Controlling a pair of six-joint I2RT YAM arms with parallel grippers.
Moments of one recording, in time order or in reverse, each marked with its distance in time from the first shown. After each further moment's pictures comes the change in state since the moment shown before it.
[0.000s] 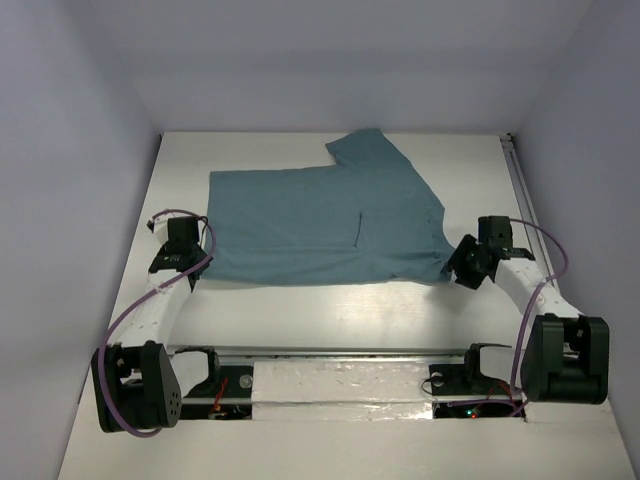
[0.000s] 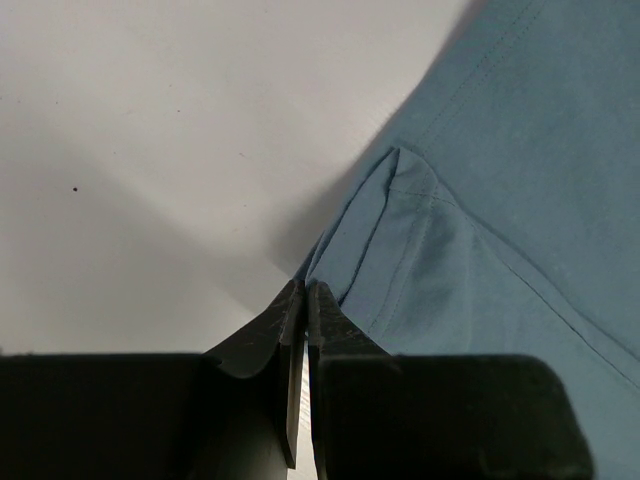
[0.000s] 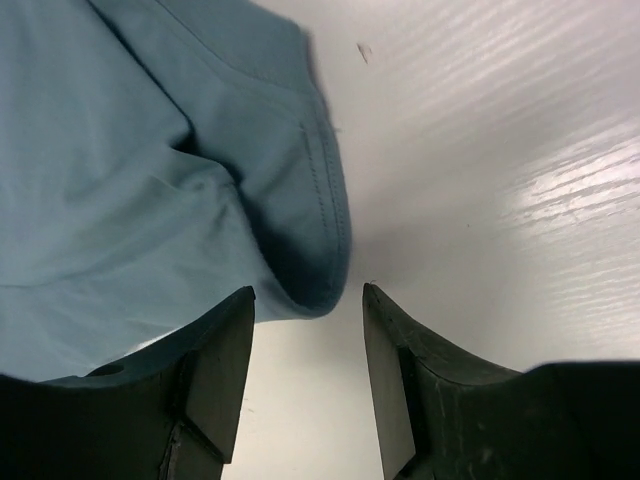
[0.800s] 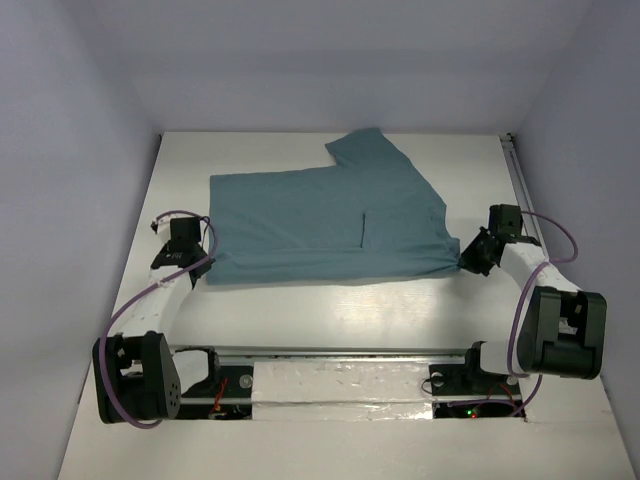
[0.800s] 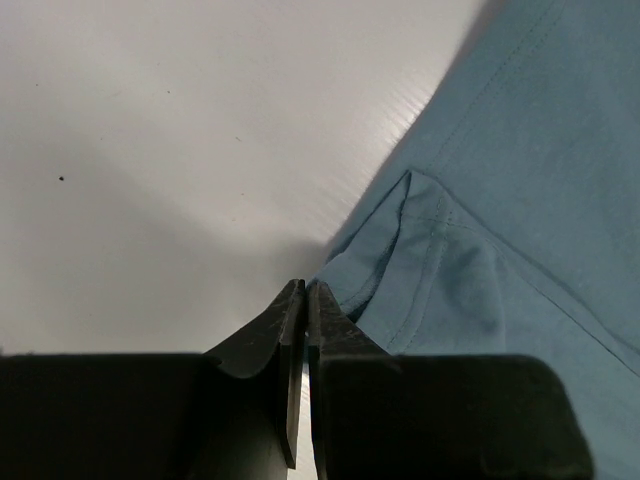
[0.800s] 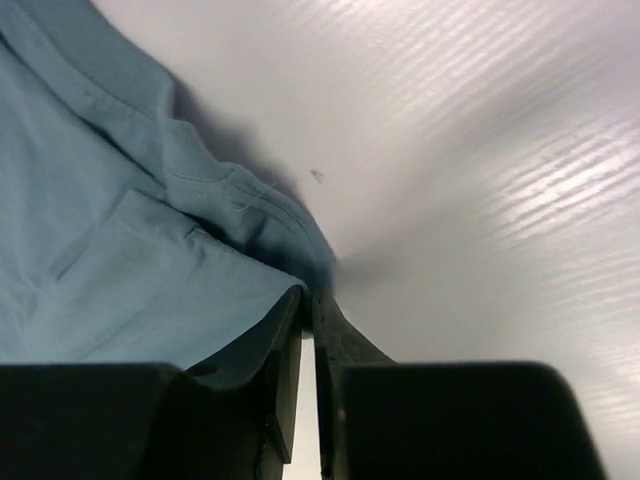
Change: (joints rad) left arm -0.001 0.038 0.000 -0.005 0.013 0.006; right arm -0.089 0.152 0.082 0.054 0.038 0.000
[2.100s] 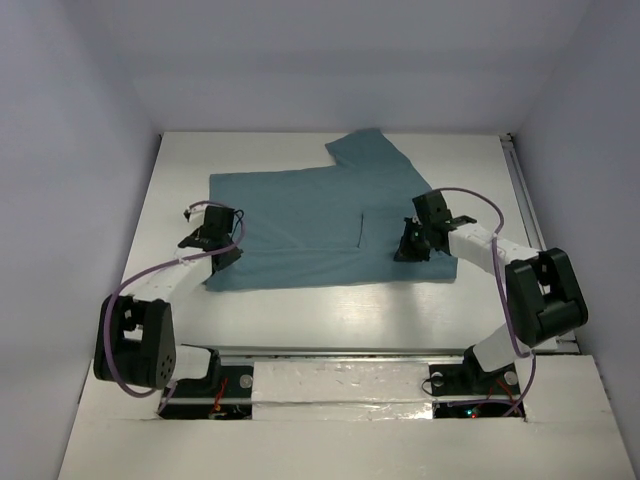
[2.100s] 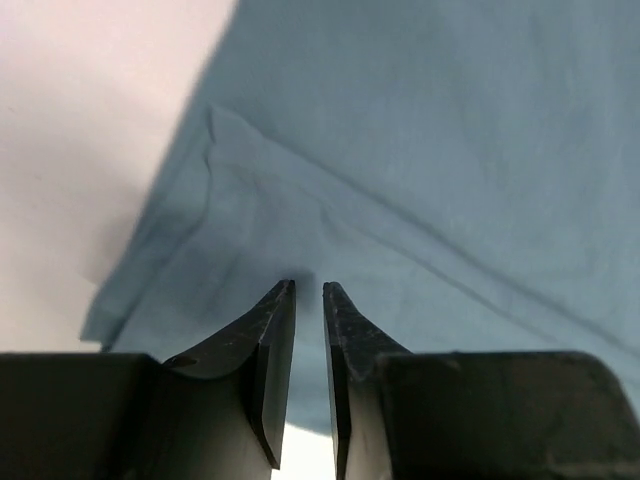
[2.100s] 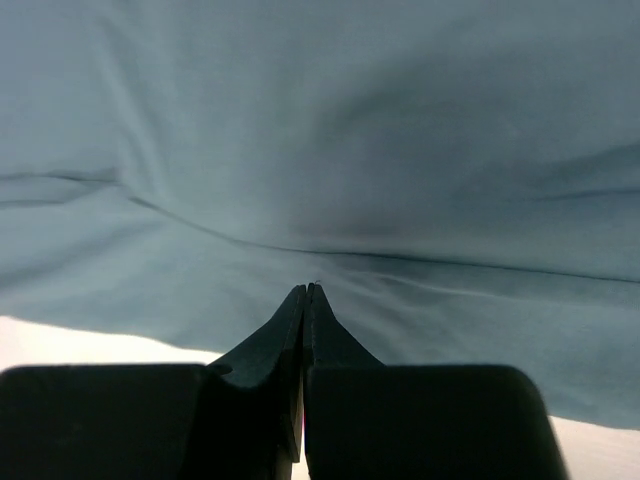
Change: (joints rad) left arm -0.246 0.185 0.087 0.023 0.002 -0.146; right arm 0.484 0.212 0.193 0.045 -0.143 -0.004
